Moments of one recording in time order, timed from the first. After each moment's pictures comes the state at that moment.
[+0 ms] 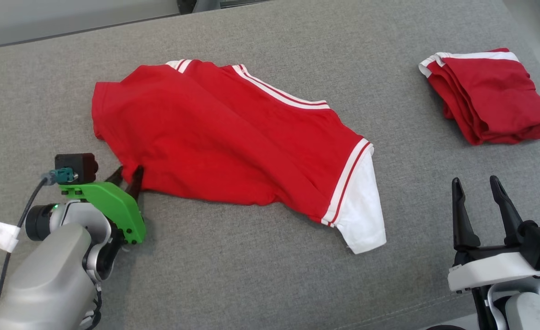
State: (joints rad) left arm -0.68 0.43 -0.84 0.74 -1.02 0.01 -0.05; right arm -0.03 -0.08 -0.09 0.08 0.14 0.13 -0.26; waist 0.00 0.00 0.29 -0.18
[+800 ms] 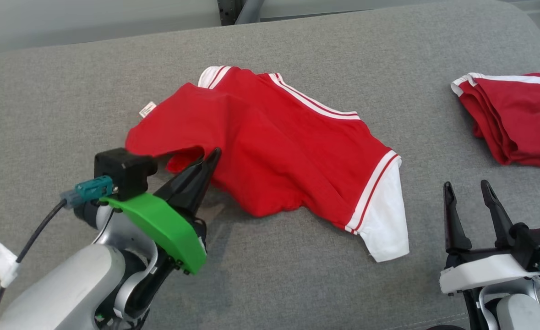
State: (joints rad) left arm -0.54 0.62 -0.85 -0.18 -0.99 0.23 0.06; right arm -0.02 -0.06 -0.08 0.09 0.15 0.13 -0.26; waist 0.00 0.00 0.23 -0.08
